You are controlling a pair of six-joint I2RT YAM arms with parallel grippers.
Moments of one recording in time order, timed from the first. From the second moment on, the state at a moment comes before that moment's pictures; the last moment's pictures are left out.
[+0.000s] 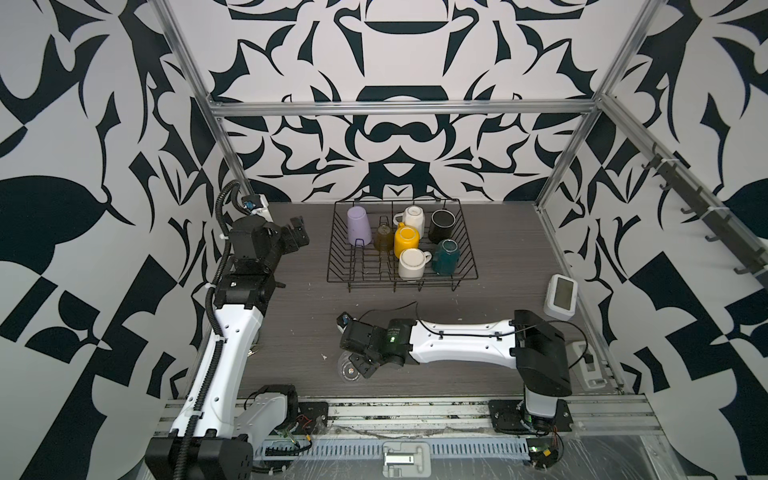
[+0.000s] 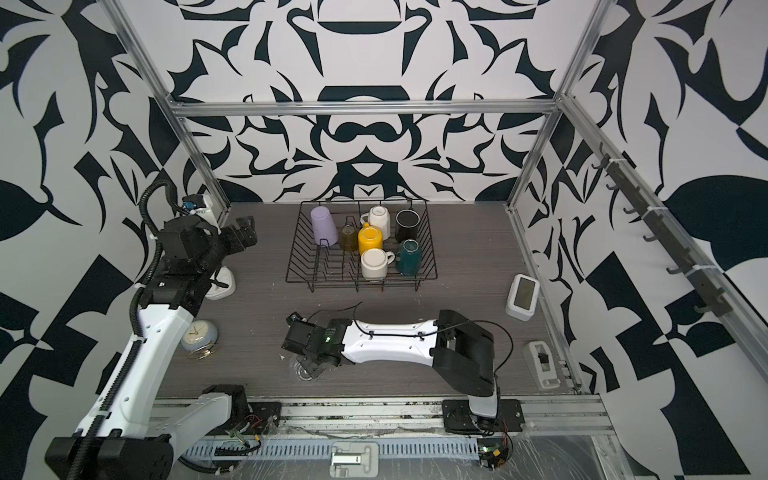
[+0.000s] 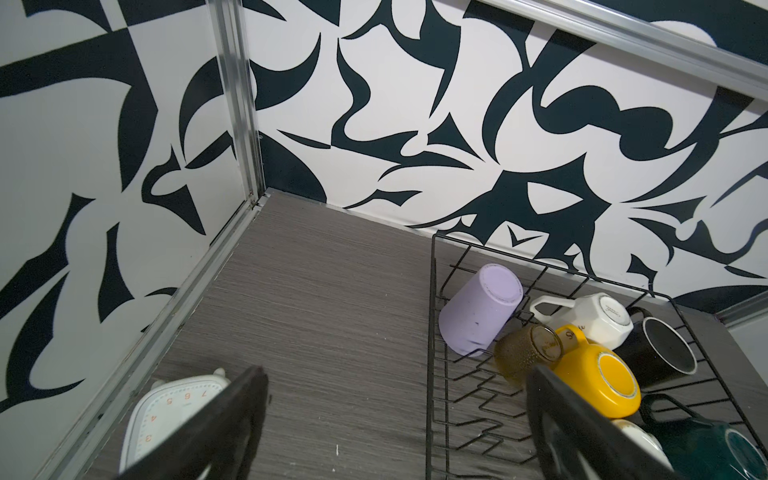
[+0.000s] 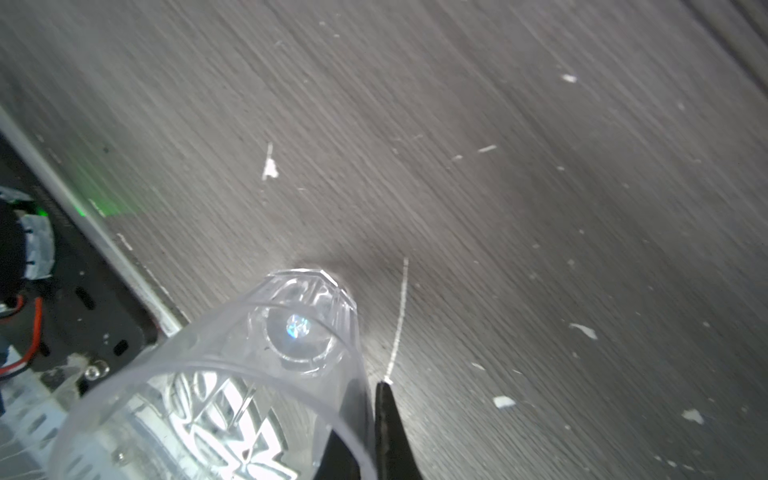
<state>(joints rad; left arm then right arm) -0.05 1.04 1.09 -0.36 -0.05 -0.28 1.30 1.84 1.36 -0.65 0.13 0.49</state>
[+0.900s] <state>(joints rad) -0.06 1.05 0.85 0.13 0.70 -0.55 0.55 1.06 0.87 -0.22 -0.37 0.72</state>
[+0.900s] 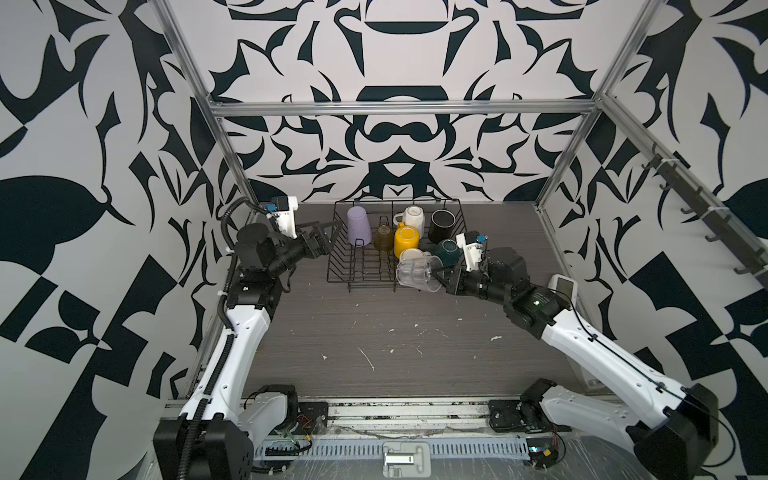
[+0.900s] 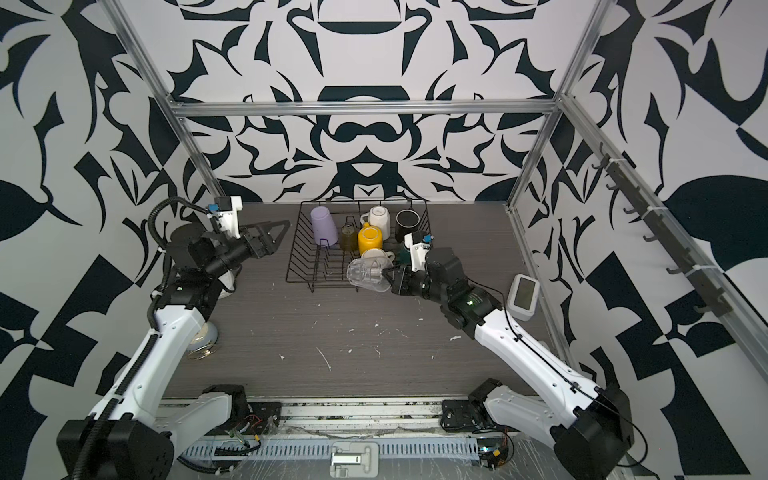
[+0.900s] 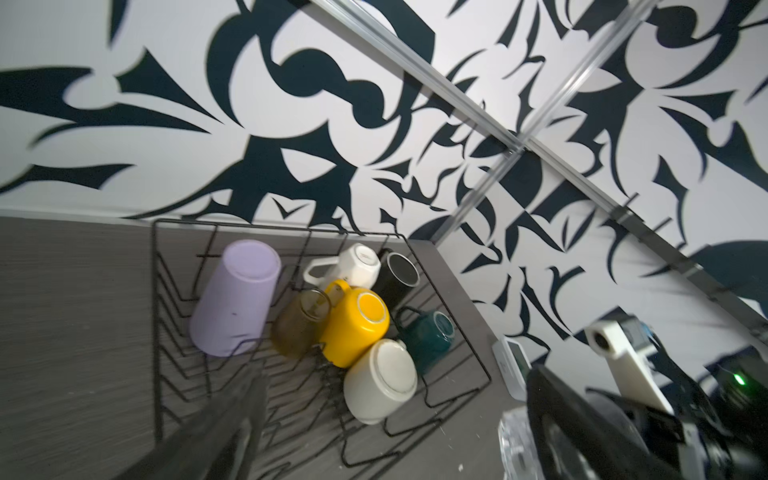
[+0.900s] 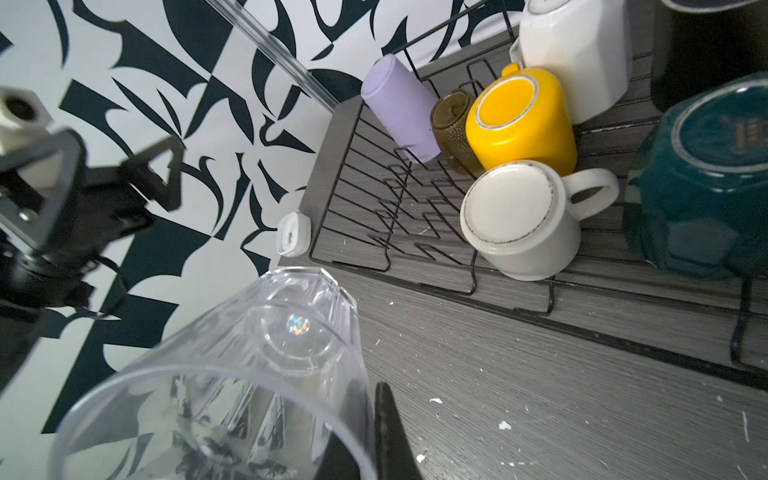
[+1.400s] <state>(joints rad) -0.27 1.13 0.68 0.59 0.93 -0.70 0.51 1.21 0.87 0.01 -0.60 0.85</state>
